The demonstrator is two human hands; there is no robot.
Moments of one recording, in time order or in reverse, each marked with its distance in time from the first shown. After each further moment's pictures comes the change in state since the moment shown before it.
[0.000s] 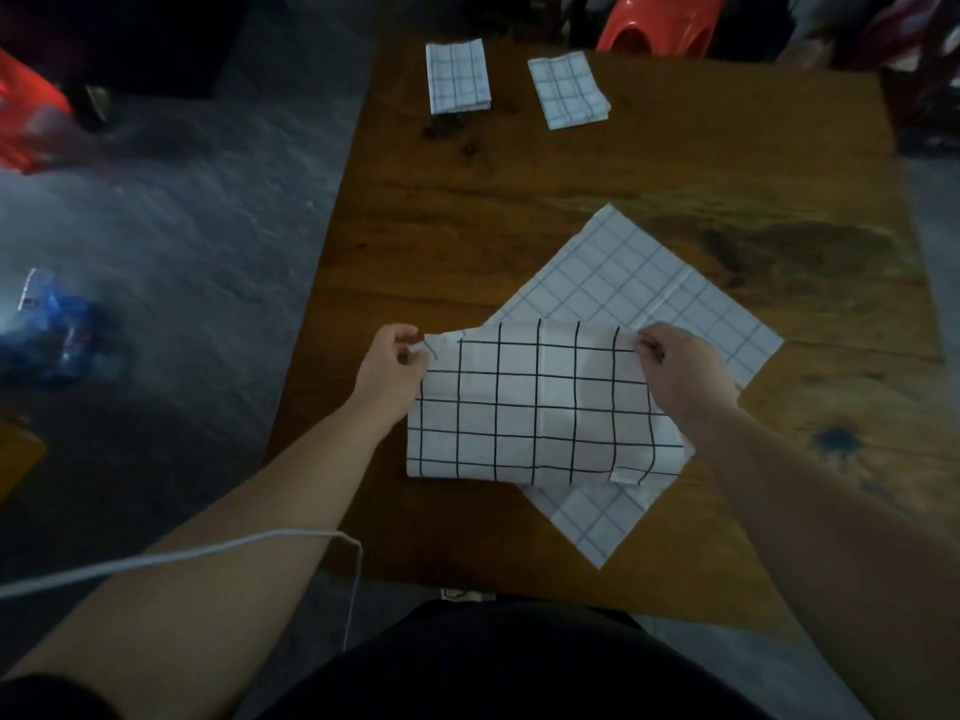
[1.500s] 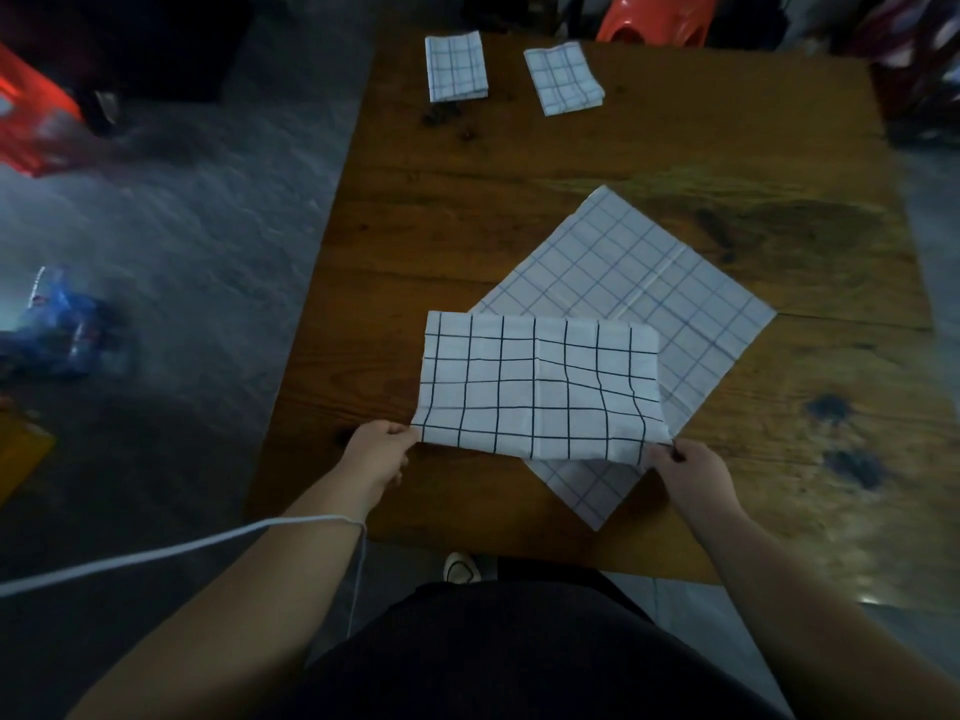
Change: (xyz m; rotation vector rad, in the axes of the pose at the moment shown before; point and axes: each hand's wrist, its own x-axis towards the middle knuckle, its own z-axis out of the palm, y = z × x) left_hand -0.079 -0.082 0.014 -0.093 -0.103 -0.430; right_hand -0.139 0.042 0.041 0.332 -0.192 0.515
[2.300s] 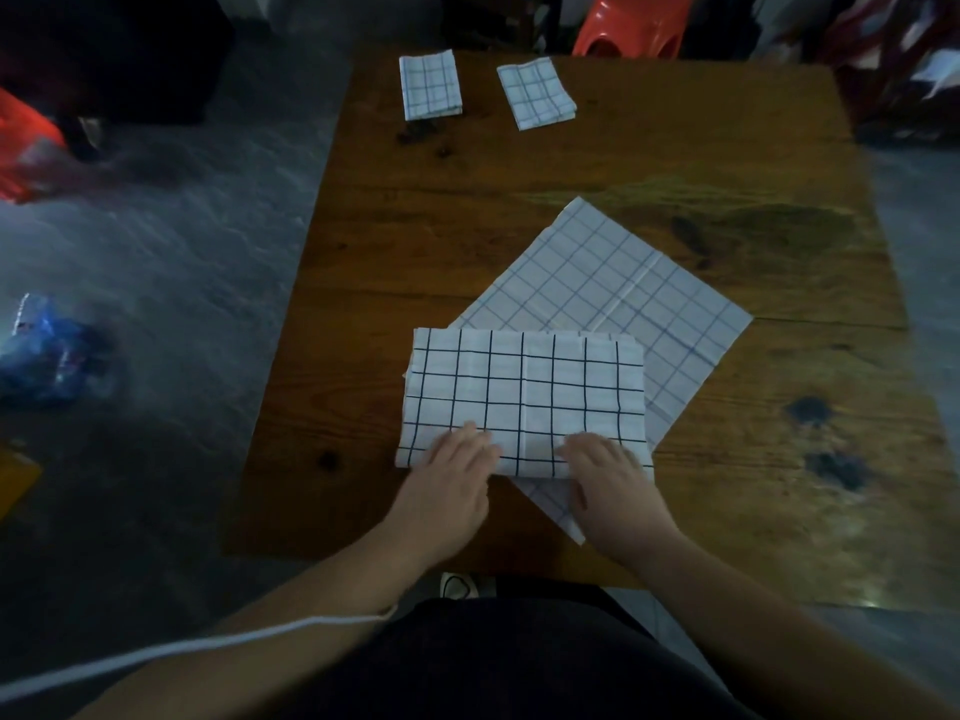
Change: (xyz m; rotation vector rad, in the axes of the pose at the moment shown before) left_hand -0.036 -0.010 0.069 1.036 0.041 1.110; right_hand -0.022 -0.016 0.034 -0.571 -0.058 -0.743
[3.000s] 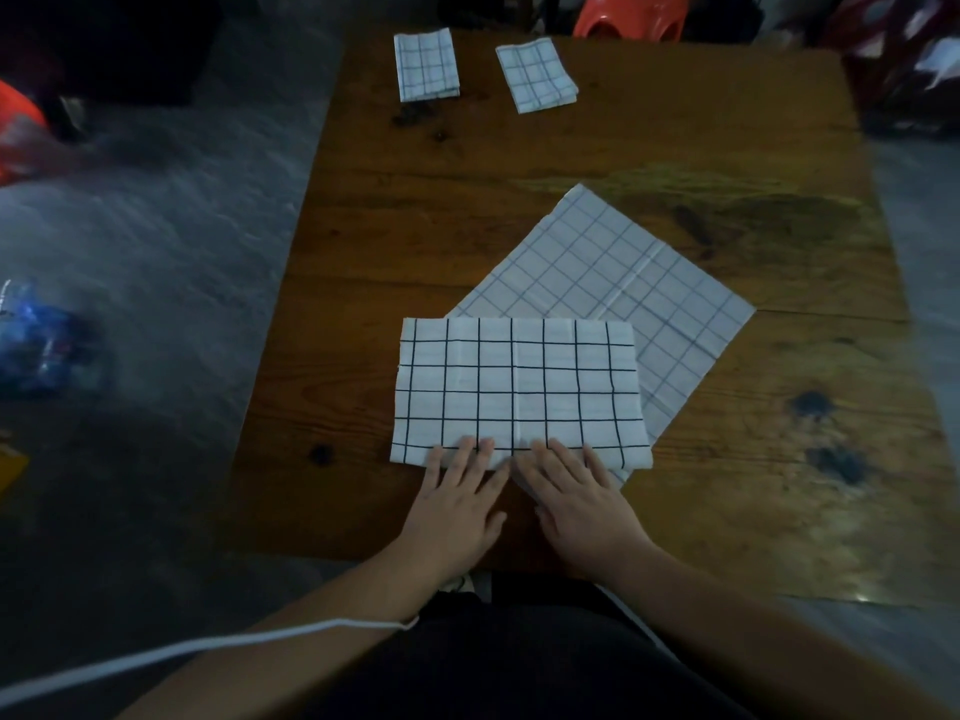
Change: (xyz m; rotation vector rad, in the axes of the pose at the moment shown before) left_hand -0.005 0.001 0.059 0.183 -0.209 -0.017; right_hand 0.000 -0.002 0.055 -0.213 -0.129 -0.142
